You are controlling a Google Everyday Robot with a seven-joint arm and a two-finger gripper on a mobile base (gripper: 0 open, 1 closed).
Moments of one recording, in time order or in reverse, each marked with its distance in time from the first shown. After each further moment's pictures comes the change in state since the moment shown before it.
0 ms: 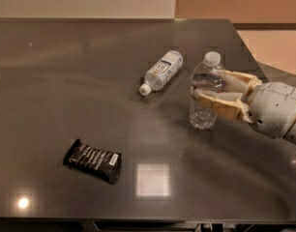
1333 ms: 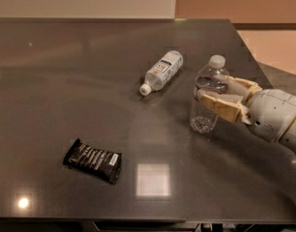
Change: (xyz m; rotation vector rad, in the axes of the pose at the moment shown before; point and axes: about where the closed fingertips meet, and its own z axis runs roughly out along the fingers) arm 0.022 -0.014 -0.001 0.077 0.005 0.116
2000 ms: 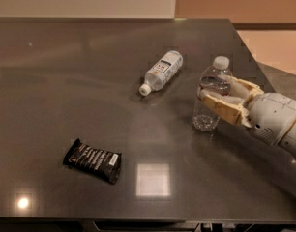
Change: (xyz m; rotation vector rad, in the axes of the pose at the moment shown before) arm 0.007 -0.003 -0.002 0.003 -0.019 0.002
